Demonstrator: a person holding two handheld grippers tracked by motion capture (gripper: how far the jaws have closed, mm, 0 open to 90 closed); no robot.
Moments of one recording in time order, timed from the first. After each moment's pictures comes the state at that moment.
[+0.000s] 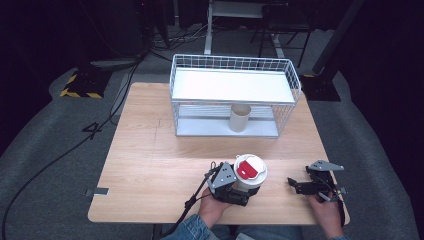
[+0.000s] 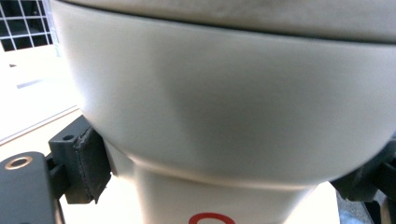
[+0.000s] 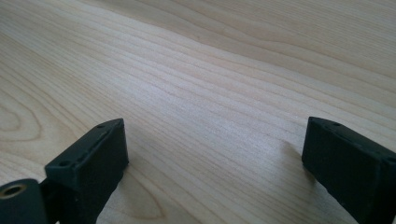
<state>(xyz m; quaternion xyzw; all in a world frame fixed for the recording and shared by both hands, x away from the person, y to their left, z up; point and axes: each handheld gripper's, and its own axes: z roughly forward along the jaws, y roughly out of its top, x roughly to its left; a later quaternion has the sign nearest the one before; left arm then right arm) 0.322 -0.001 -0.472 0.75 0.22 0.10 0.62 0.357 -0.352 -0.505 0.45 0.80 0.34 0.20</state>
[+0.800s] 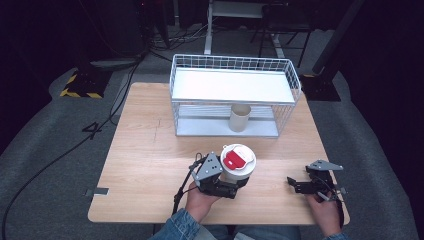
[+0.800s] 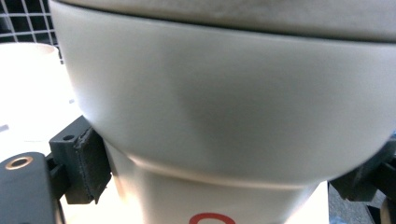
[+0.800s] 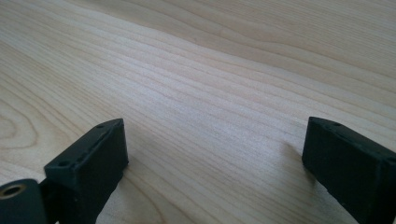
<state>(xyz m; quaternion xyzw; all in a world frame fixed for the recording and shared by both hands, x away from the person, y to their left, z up) 0.322 0.037 -0.431 0.74 0.23 0.11 0.62 0.358 -0.350 -0.505 0.46 0.80 0.34 0.20</state>
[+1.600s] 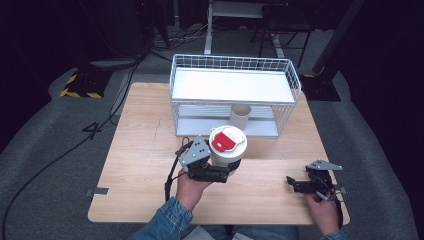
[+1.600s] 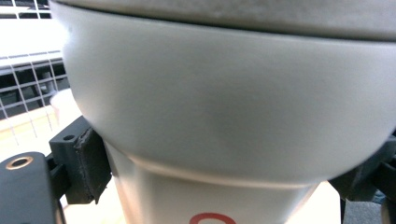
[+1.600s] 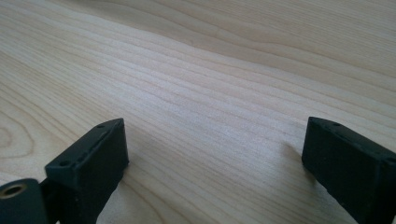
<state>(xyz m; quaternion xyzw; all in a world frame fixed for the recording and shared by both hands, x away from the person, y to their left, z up) 0.336 0.062 -0.384 0.73 0.24 0.14 0.63 0.358 -0.346 -0.505 0.47 0.79 0.33 0.21</state>
